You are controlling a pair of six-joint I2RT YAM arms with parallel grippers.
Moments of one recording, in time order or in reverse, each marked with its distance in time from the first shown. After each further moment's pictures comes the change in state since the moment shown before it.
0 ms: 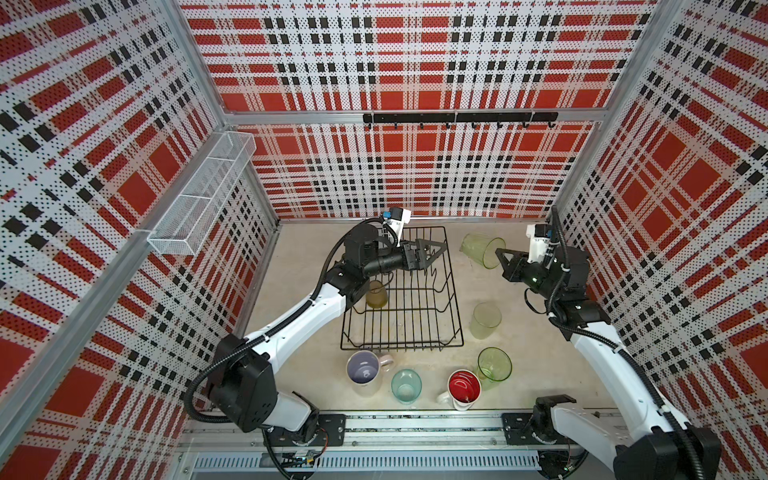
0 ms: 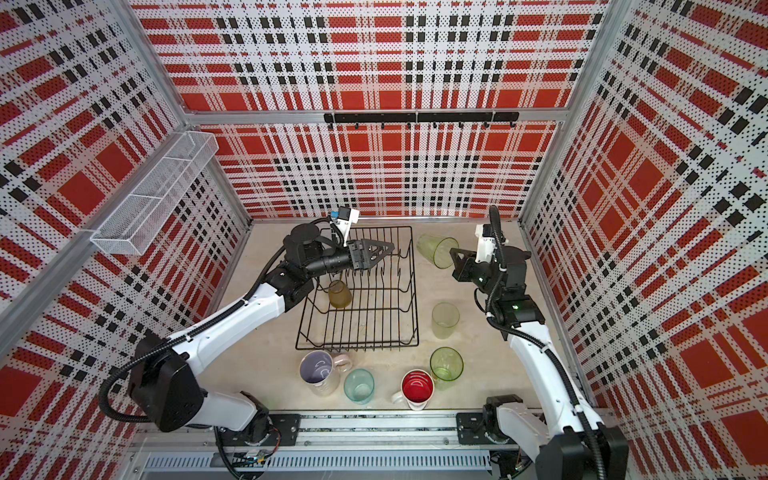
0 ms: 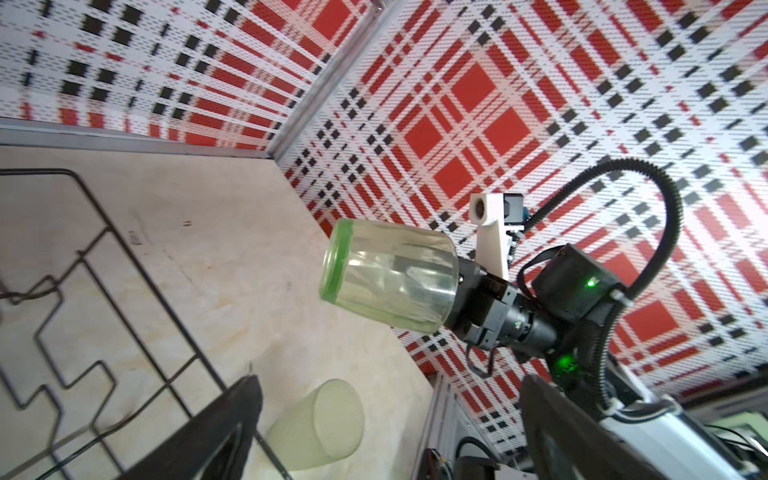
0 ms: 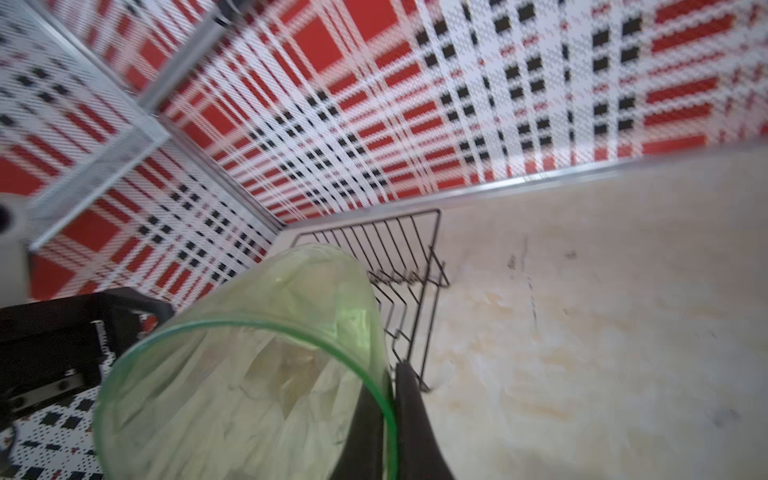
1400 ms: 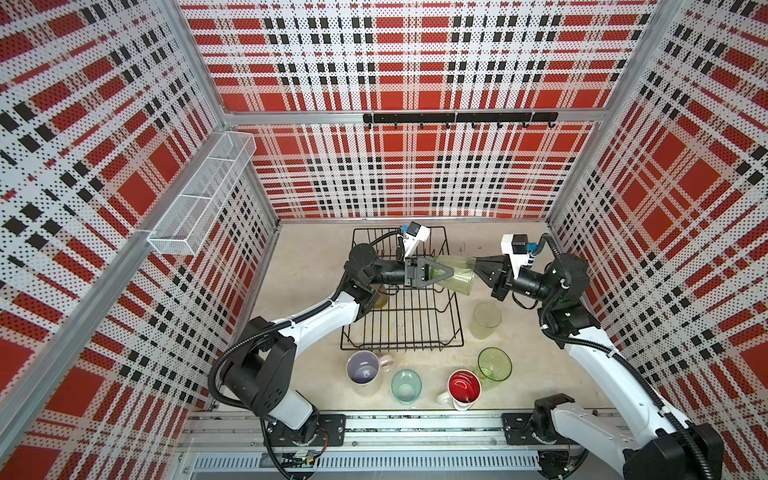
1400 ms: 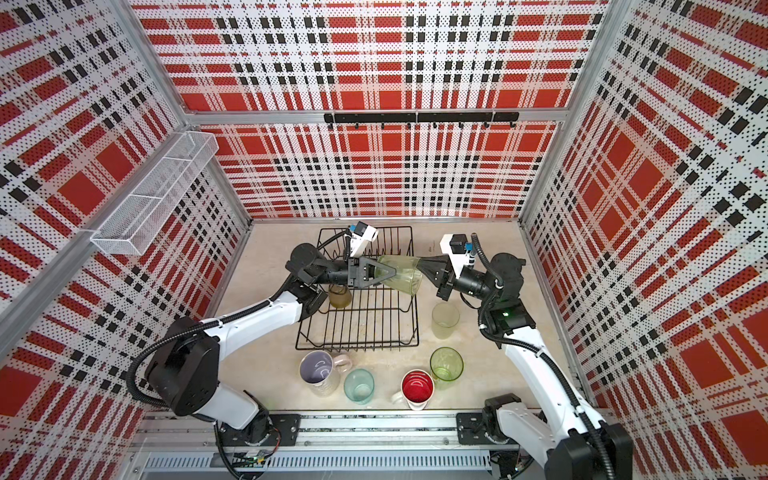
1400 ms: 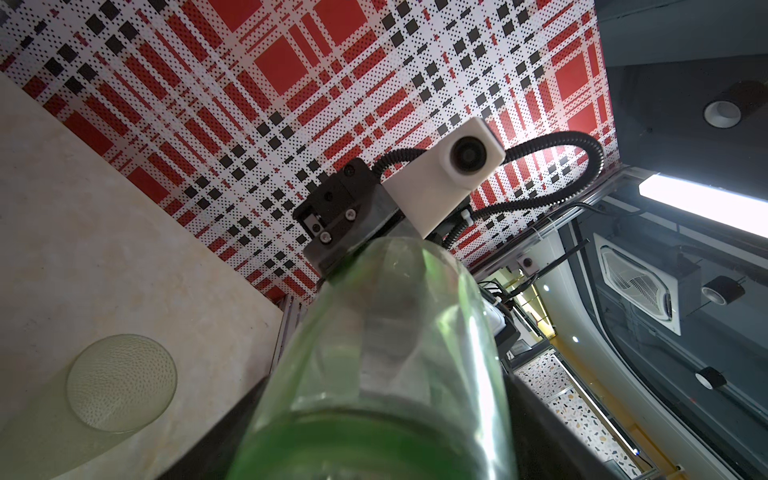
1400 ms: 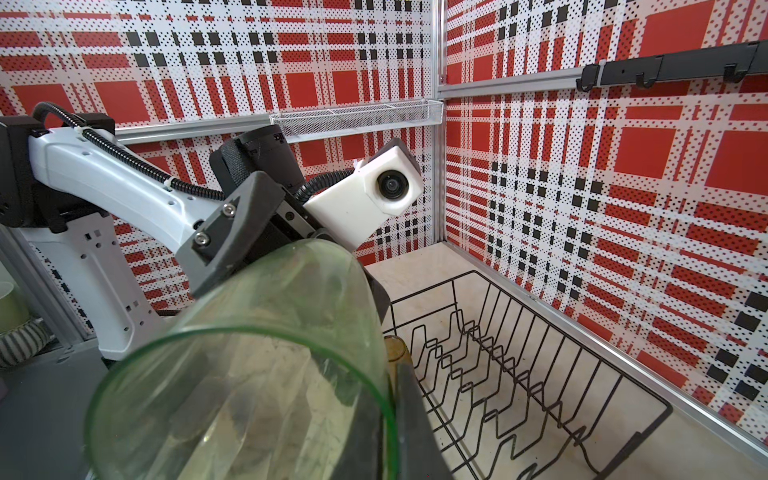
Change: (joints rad) left arm -0.042 0.095 -0.158 0.656 0.416 -0.494; right arm 0.122 0.009 -0.041 0.329 -0.486 -0.317
